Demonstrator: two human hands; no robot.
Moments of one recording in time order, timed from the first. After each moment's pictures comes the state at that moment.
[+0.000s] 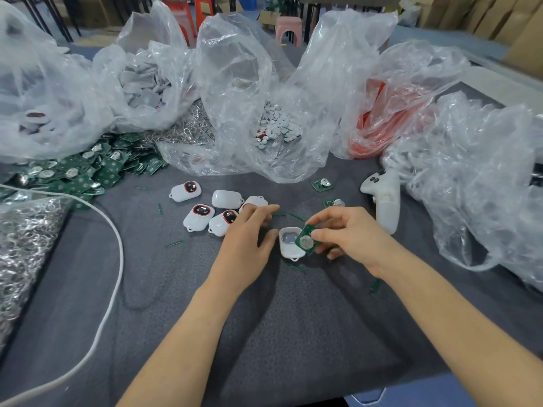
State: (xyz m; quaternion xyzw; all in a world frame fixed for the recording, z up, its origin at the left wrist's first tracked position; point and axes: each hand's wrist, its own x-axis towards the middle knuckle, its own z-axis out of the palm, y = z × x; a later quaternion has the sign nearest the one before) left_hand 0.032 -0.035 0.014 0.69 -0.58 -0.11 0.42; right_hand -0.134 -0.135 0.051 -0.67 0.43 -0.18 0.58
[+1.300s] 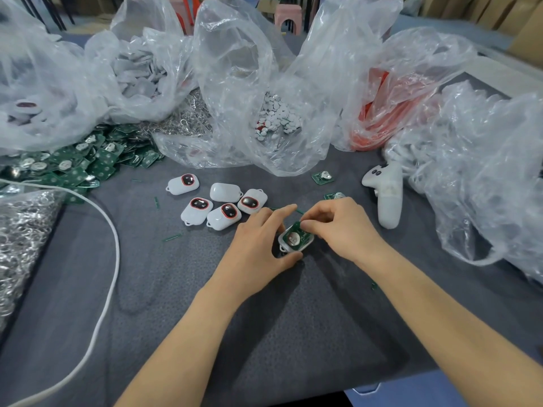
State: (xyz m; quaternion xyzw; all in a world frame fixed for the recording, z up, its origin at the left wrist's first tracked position) left_hand 0.022 -0.031 0.015 0.68 -0.64 -0.13 0.33; right_hand -0.116 -0.132 0.047 -0.80 0.44 -0.18 0.37
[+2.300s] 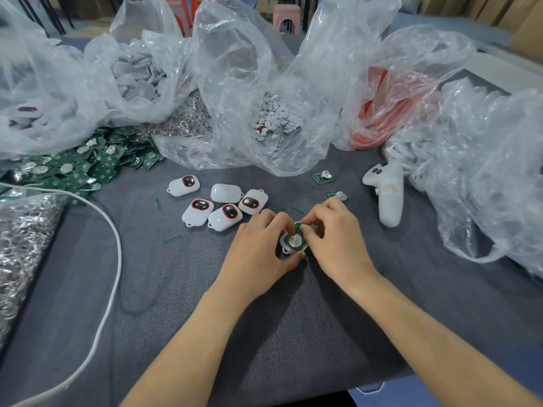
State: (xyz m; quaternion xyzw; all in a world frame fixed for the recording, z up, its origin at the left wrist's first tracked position) left_hand 0.014 -0.029 0.022 0.70 -0.63 -0.09 0.31; right_hand -0.110 -0.105 0.031 -0.83 0.44 -0.26 0.22
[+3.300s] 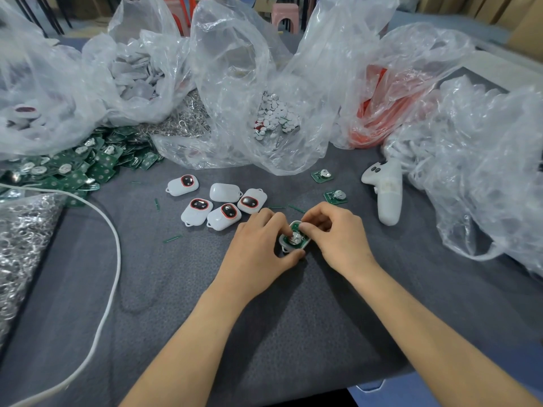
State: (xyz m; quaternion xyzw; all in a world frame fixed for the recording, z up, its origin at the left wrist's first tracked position) left_hand 0.014 -0.027 0.022 0.70 -0.63 -0.10 0.32; right_hand -0.114 -0.117 0.025 -0.76 0.47 -0.27 0.36
